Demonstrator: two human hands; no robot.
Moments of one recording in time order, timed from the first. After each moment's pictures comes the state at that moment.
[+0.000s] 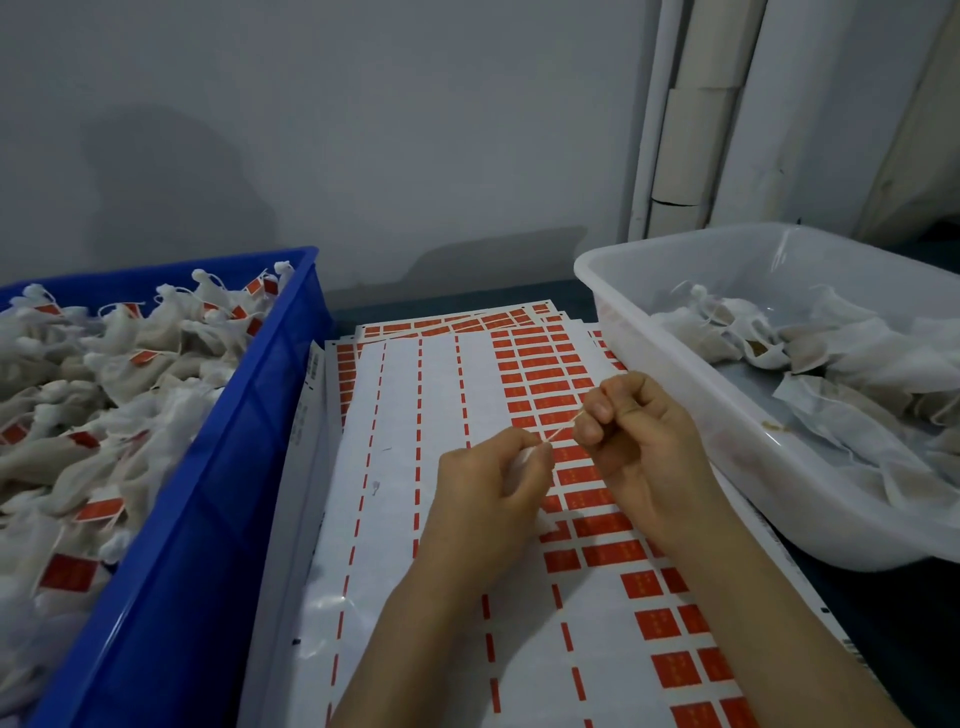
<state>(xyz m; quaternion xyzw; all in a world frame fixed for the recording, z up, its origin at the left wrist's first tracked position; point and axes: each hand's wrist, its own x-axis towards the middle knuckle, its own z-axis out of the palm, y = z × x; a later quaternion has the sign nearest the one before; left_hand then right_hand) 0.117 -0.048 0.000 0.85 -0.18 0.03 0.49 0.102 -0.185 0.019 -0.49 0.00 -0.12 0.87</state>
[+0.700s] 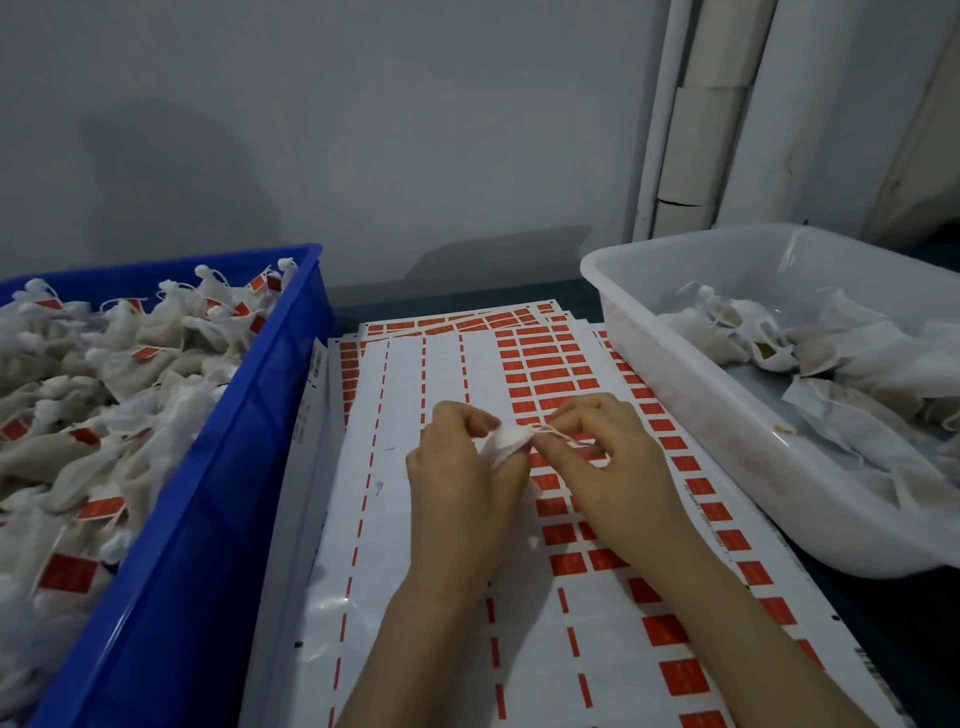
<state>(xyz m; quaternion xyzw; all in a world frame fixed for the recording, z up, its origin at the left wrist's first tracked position) 0.129 -0.044 -0.006 0.86 -0.07 0.17 0.47 0.104 -0.162 0.000 -0.86 0.01 -0.25 0.44</state>
